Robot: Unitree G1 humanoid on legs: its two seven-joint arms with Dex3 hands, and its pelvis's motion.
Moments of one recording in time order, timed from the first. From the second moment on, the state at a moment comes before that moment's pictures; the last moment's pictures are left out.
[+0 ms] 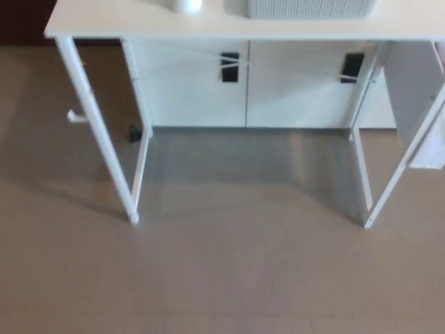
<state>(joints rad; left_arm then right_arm) 0.20 0.46 0.17 1.08 -0.08 -0.21 -0.32 0.17 -0.49 -0.26 1.25 0.07 -0.40 0.24</state>
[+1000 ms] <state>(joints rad) 0.09 0.52 0.14 1.14 -0.07 -0.23 -0.32 0.16 -0.49 -0.26 1.24 0.07 -0.42 0.24</state>
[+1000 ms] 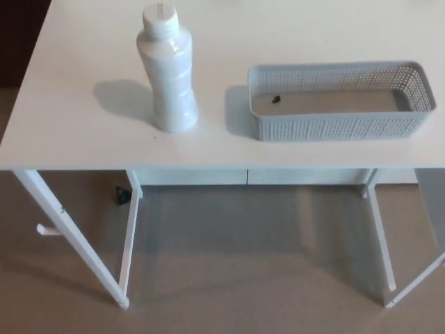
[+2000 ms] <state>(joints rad) 0.04 0.53 0.12 1.11 -0.05 -0.21 -0.35 0.10 -0.49 -0.24 1.24 0.05 -0.41 0.21</state>
